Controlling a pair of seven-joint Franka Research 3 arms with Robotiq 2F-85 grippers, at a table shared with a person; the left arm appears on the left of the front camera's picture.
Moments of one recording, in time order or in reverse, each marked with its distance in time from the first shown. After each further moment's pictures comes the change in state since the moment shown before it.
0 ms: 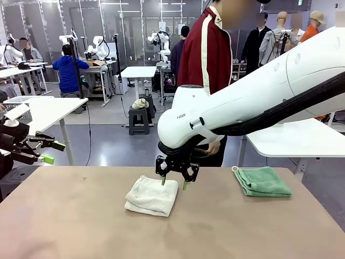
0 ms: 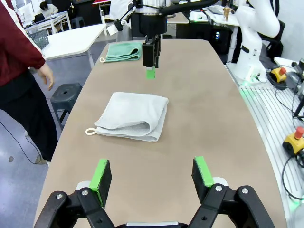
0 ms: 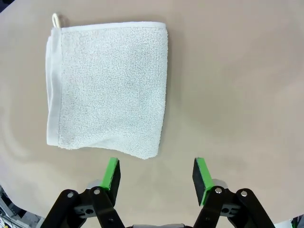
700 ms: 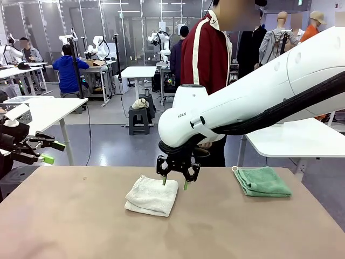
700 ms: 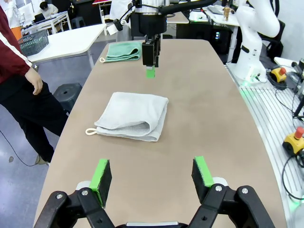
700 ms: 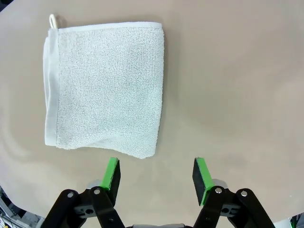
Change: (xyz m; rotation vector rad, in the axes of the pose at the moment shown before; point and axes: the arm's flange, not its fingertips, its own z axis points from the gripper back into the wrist) left arm 0.000 0.000 0.000 0.000 0.000 0.000; right arm 0.002 -0.002 0.001 -0.008 0.006 -0.004
